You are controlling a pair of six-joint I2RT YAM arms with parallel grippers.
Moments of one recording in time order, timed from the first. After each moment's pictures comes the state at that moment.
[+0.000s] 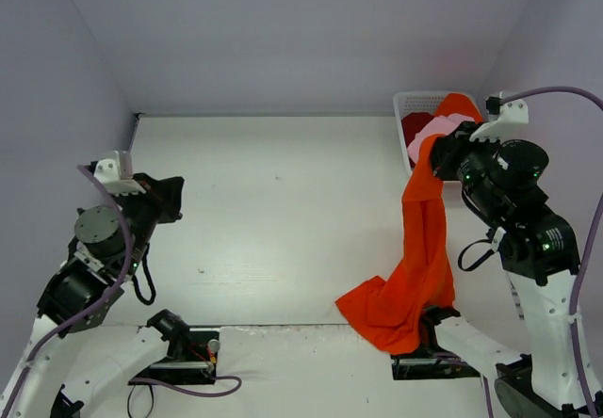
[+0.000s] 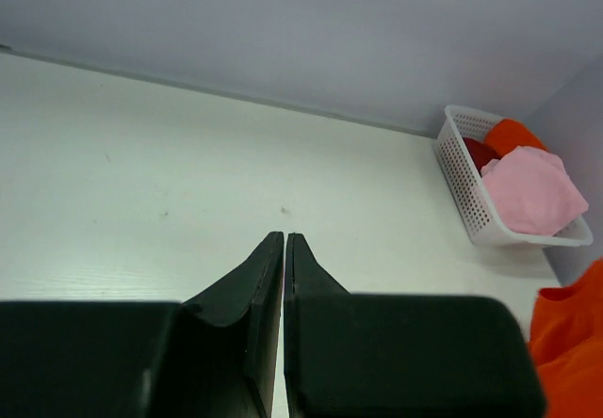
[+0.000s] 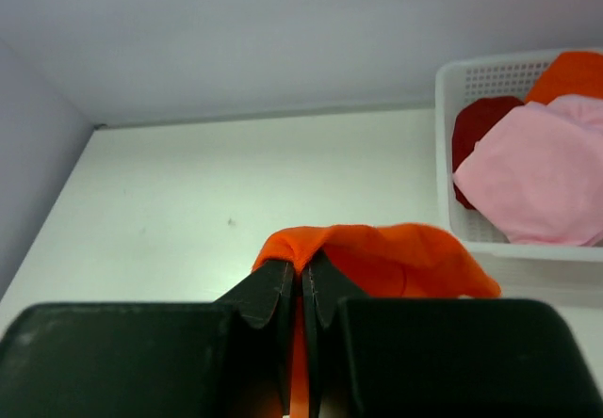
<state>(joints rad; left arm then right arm) -0.57 0.63 1.17 -0.61 -0.42 -0.39 0.30 0.92 1.52 -0.71 0.09 0.29</state>
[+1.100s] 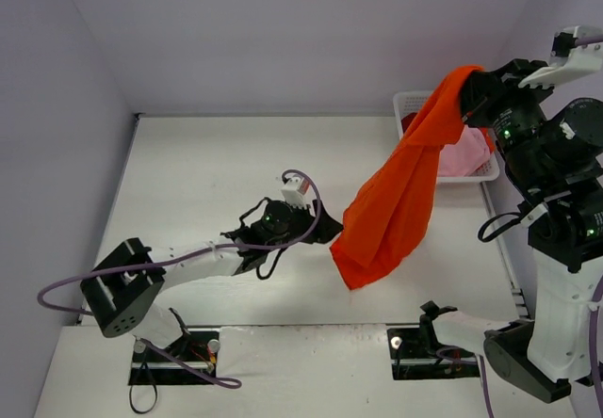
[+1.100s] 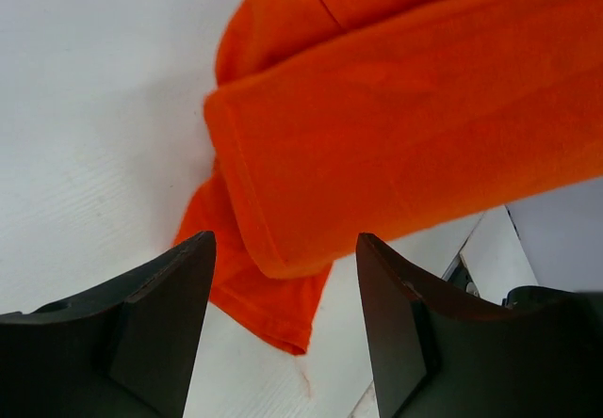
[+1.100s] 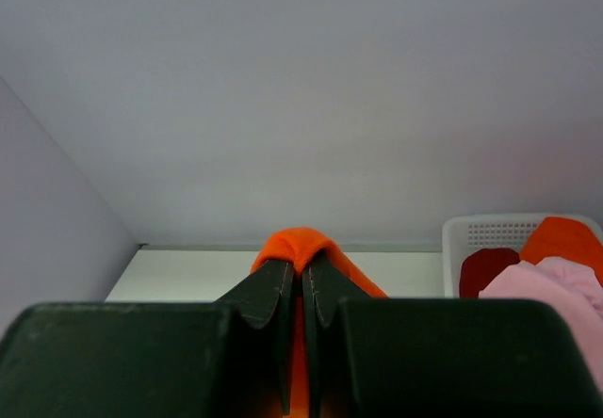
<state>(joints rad) -0.90 1.46 0.77 0.38 0.02 -0.75 0.30 1.17 2.05 -0.71 0.11 0.24</state>
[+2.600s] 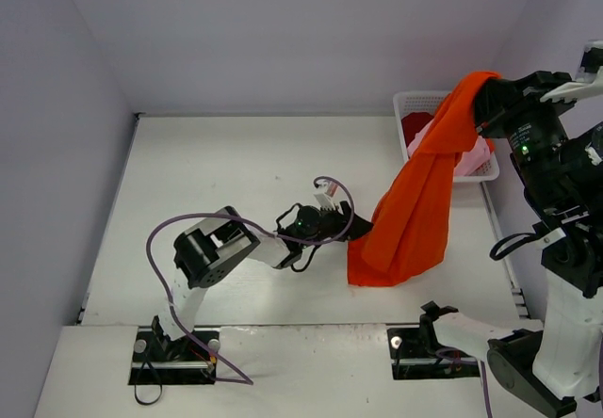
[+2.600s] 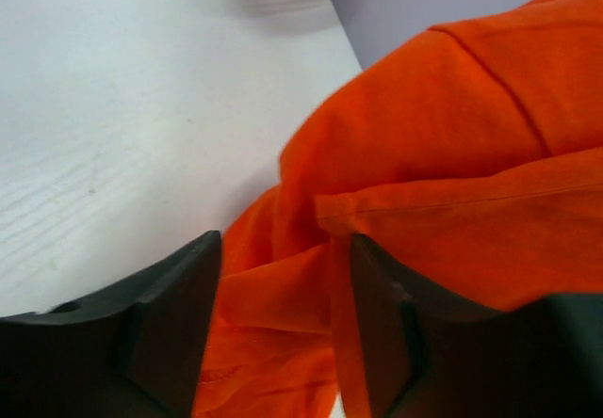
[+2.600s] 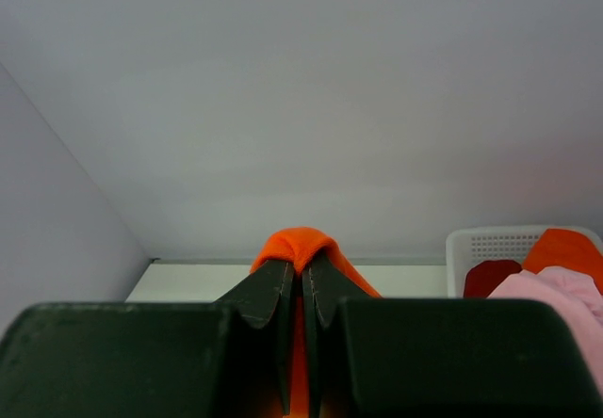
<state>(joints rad) -0.92 2.06 0.97 0.96 0.15 -0.92 0.30 1.12 2.04 -0.71 0.11 0.26</state>
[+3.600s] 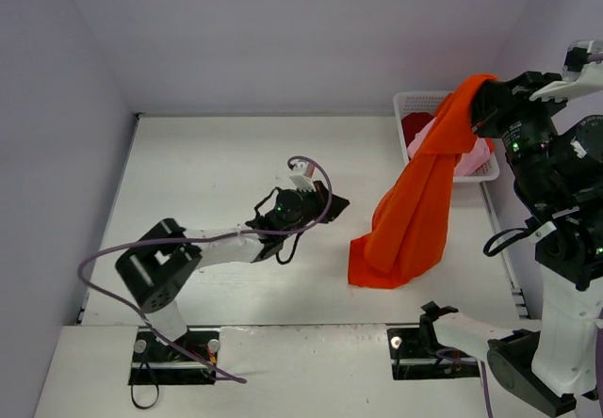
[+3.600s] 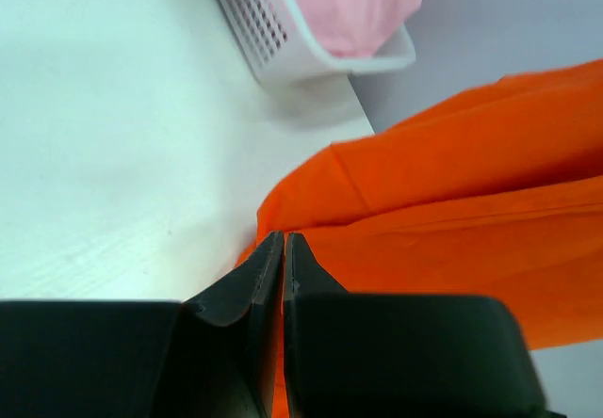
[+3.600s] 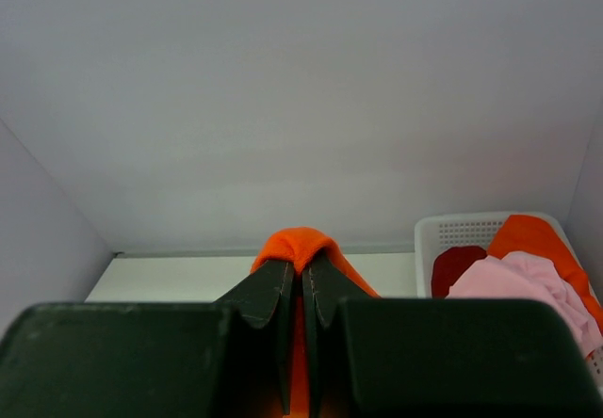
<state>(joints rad) -0.89 1.74 0.90 0.72 0.01 -0.84 0.30 1.11 2.00 -0.71 0.16 0.21</state>
